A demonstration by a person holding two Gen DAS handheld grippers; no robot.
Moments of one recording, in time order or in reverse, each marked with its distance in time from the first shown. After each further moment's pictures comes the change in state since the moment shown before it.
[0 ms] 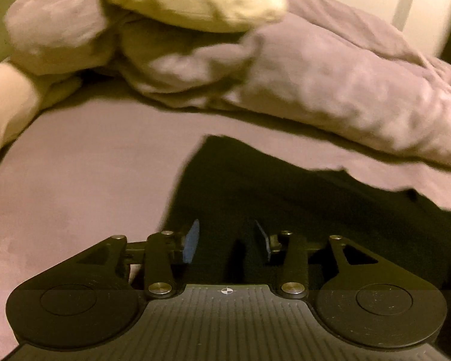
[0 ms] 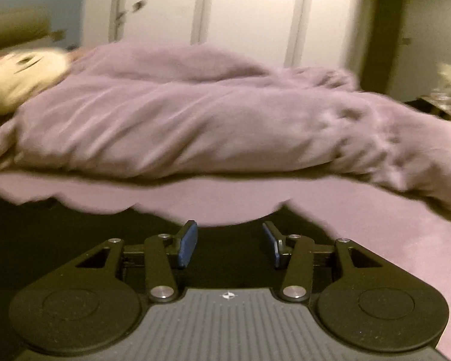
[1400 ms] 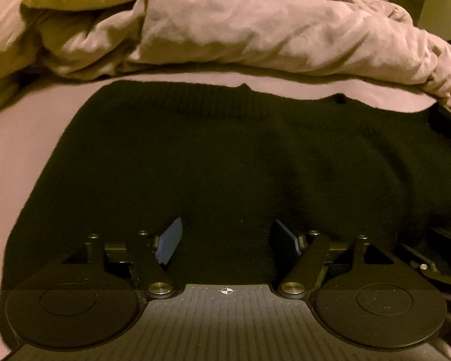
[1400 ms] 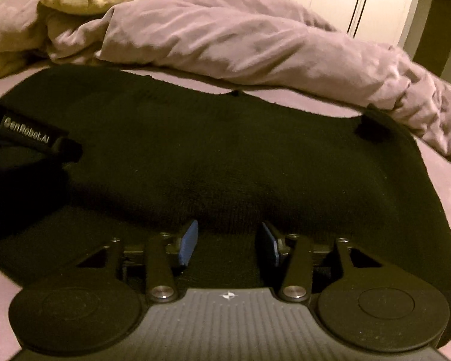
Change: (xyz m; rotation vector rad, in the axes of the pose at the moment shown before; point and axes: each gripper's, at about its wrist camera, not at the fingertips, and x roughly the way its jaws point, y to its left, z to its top) left arm -0.002 -0.073 -0.073 0.169 0.052 -0.092; right arm -0.036 0.044 -0.091 -0.062 0.102 0.056
